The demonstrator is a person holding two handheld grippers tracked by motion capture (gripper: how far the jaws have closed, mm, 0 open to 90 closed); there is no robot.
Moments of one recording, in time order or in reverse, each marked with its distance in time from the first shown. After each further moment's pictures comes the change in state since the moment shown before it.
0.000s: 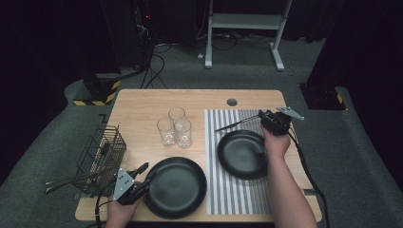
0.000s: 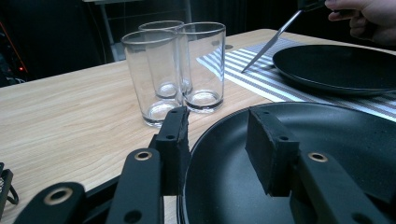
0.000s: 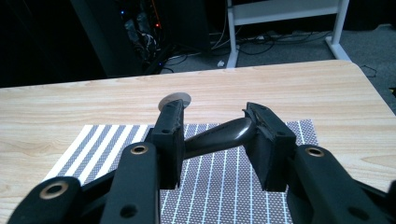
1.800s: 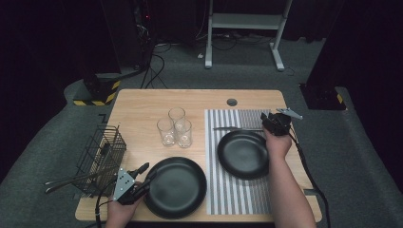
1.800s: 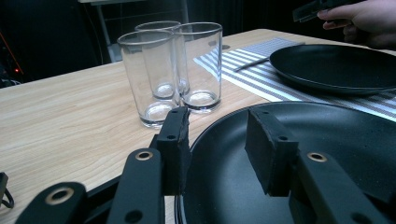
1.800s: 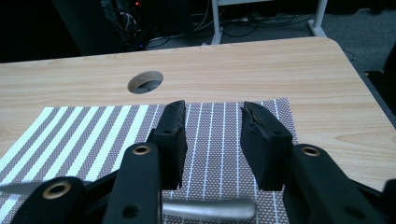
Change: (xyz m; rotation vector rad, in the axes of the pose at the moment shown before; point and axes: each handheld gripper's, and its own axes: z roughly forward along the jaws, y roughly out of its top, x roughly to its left) left arm 0.000 0.000 0.000 0.000 -0.014 0.014; right arm -0.013 -0.008 0.012 0.074 -0.073 -0.019
